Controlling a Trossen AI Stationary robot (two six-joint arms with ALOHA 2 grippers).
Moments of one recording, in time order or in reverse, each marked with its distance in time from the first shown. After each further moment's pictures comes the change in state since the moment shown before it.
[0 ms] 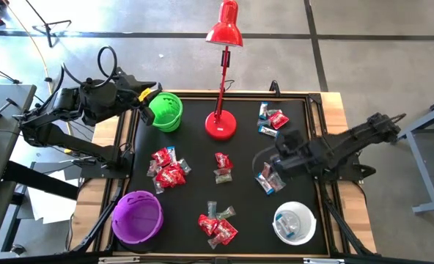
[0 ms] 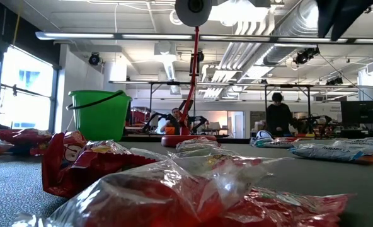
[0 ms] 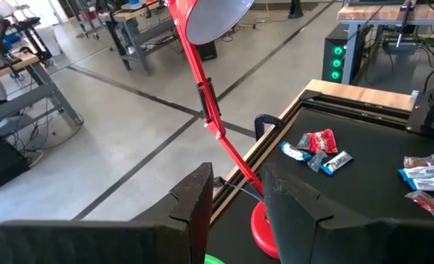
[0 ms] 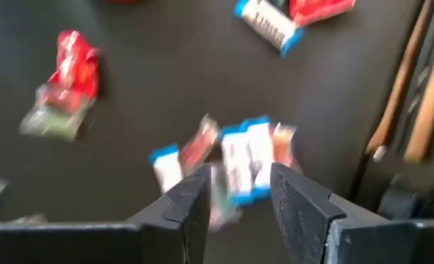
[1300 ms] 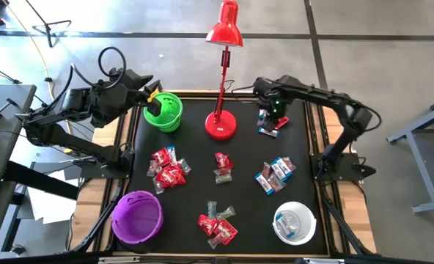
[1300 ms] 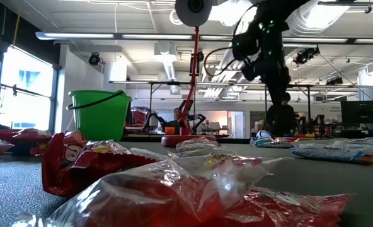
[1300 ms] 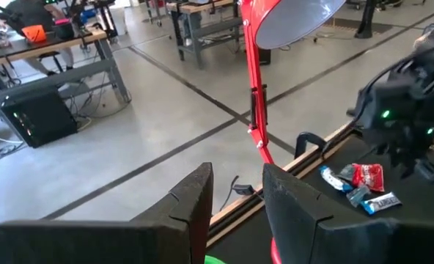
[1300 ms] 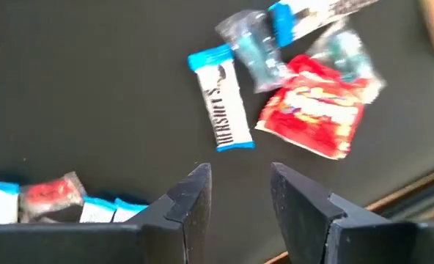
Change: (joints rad) left arm 0.000 0.047 0.000 0.006 -0.210 -0.193; right arm -0.987 0.336 -0.002 0.295 -0.428 -1.564
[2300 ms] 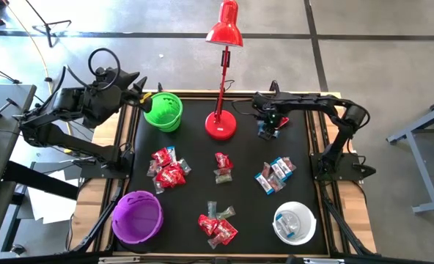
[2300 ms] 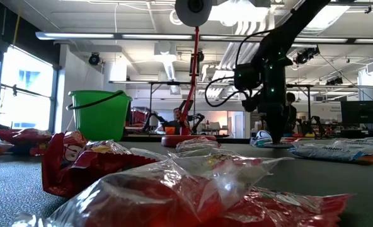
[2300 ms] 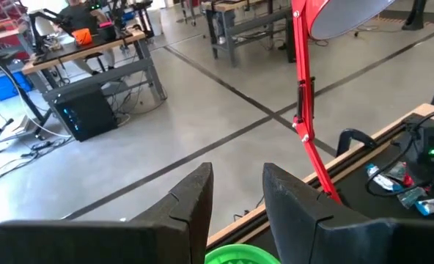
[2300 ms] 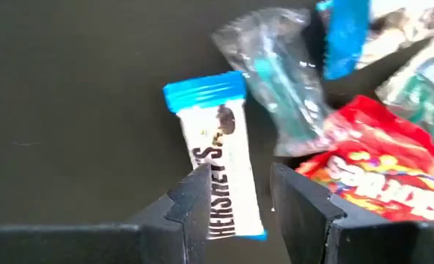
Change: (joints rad) left arm 0.000 -0.048 0.000 -0.125 -0.121 -0.040; right arm -0.005 0.058 -0.314 0.444 0.053 -0.056
